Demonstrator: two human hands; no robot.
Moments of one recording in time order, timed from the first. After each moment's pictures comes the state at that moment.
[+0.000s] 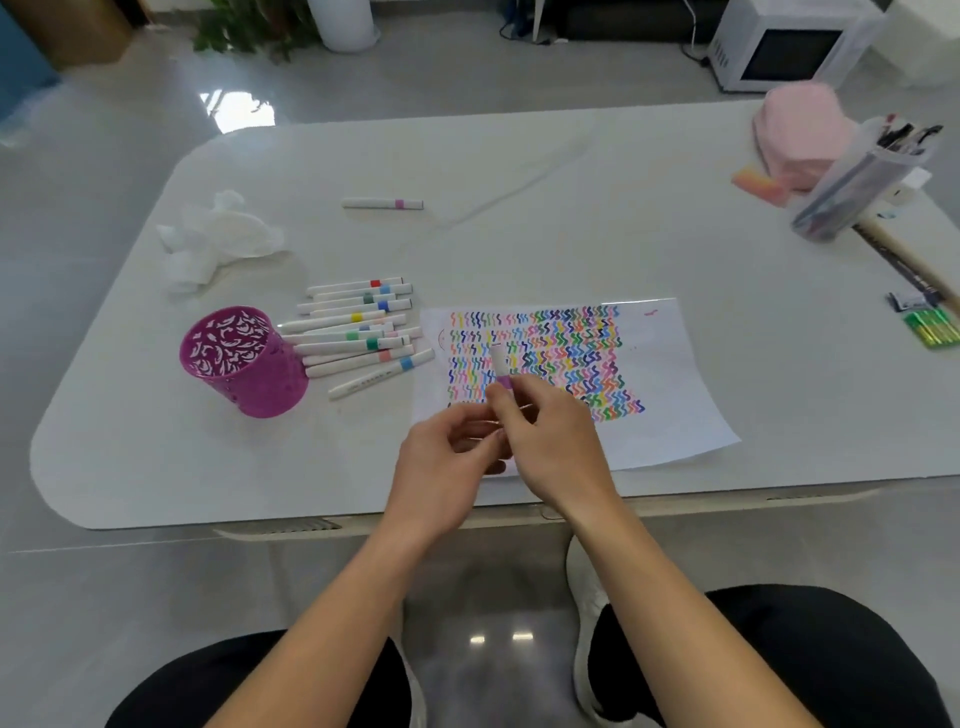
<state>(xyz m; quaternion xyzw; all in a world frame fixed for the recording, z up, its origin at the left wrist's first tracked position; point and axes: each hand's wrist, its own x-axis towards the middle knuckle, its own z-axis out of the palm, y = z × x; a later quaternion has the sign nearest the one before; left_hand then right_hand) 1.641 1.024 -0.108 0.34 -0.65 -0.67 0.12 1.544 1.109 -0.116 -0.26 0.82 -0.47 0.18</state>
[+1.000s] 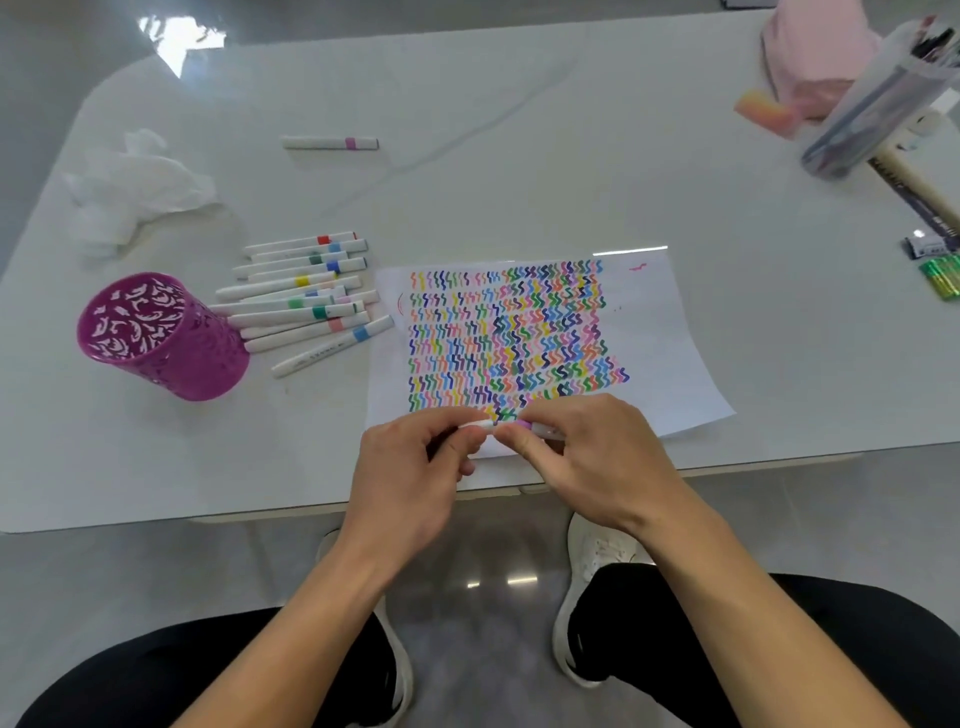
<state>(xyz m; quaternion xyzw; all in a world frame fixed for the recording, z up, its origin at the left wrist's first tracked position) 1.641 1.035 -0.120 0.34 -0.78 -0.51 0.11 1.512 1.174 -0.124 -0.44 0.85 -0.24 0.15</state>
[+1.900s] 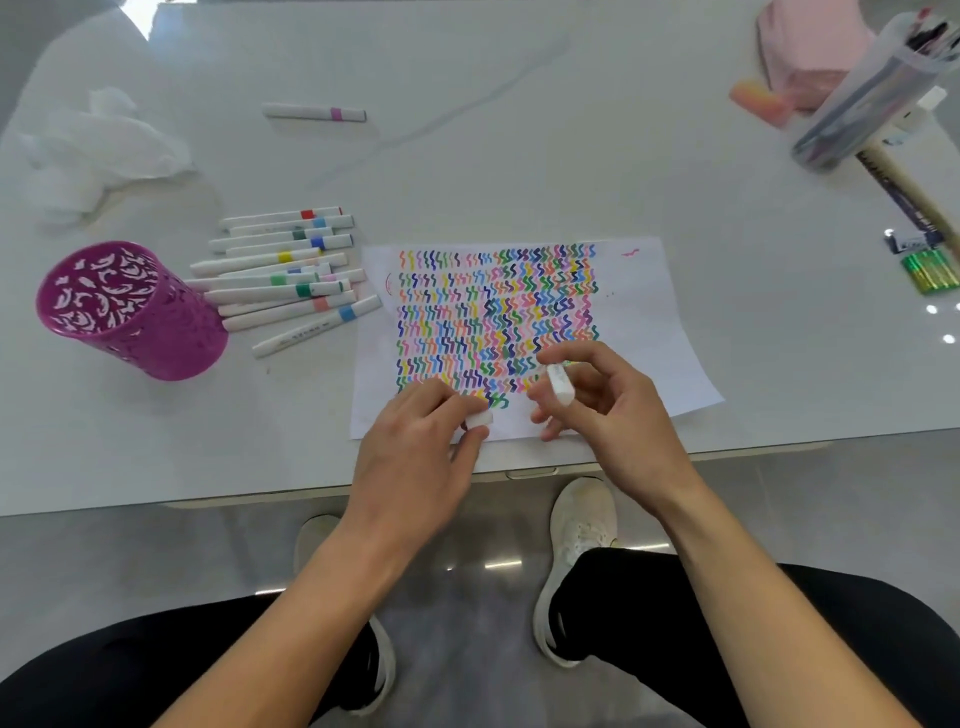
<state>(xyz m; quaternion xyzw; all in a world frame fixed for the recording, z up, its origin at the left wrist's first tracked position) 1.640 1.037 -0.145 0.21 -0.94 -0.24 0.15 1.503 1.186 -0.125 -0.19 0.72 -0.60 0.31</state>
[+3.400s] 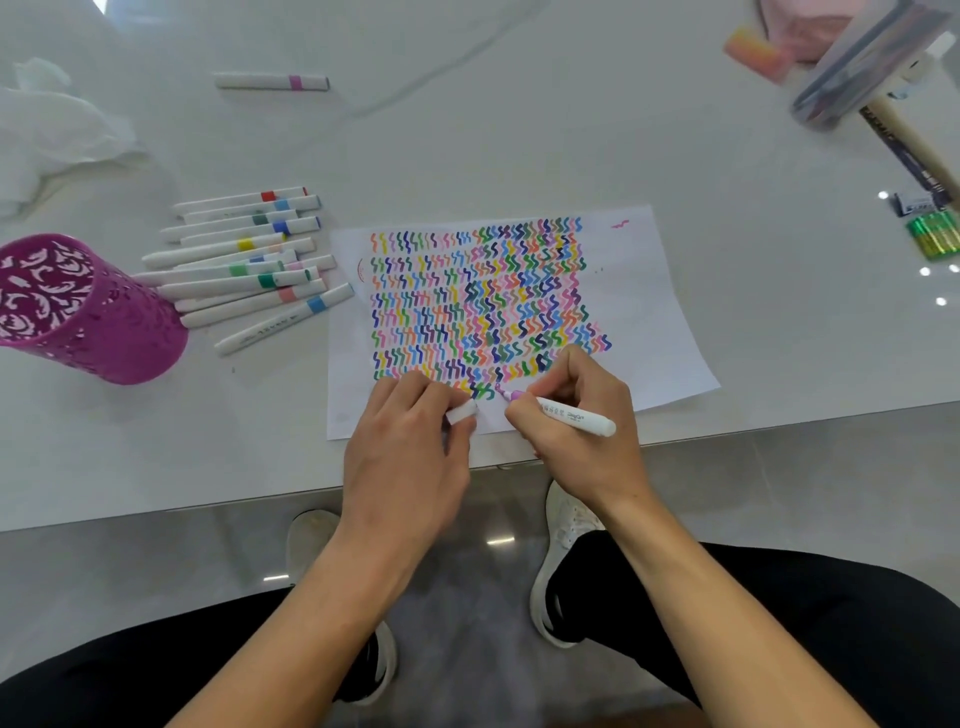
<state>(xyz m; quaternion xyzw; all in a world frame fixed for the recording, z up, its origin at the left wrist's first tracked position) 1.631 1.048 -0.152 0.27 -0.93 -0.22 0.12 1.523 1.174 -0.151 -0.15 0.81 -0.54 0.19</state>
